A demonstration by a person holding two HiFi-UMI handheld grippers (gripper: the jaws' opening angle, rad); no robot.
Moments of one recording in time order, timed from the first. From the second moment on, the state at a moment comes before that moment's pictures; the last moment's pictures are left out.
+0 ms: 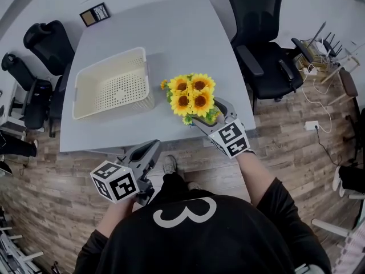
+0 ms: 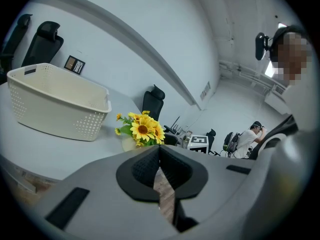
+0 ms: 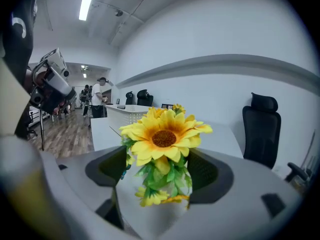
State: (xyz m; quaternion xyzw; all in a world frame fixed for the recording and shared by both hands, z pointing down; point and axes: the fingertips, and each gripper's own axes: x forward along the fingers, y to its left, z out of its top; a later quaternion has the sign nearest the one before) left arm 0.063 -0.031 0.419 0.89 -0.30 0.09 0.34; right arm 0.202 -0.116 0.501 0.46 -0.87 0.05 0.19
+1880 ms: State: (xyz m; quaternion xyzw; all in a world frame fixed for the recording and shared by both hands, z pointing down) left arm -0.021 0.183 0.300 0.97 -0.13 0.04 0.20; right arm 0.017 0.196 0.312 0.36 -0.92 0.11 0.06
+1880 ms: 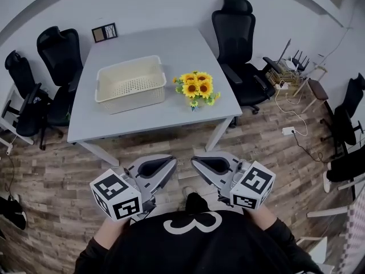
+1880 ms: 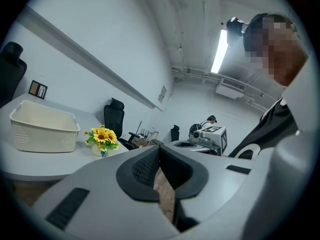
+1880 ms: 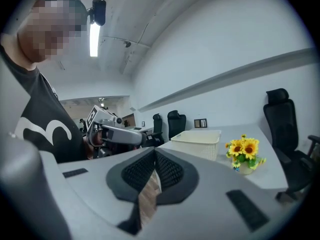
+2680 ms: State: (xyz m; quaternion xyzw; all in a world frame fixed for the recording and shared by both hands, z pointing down) left arm -0.031 0.172 0.307 0.97 -0.15 0.03 0.21; right arm 0.005 0.185 0.309 0.34 -0.93 0.10 0.07
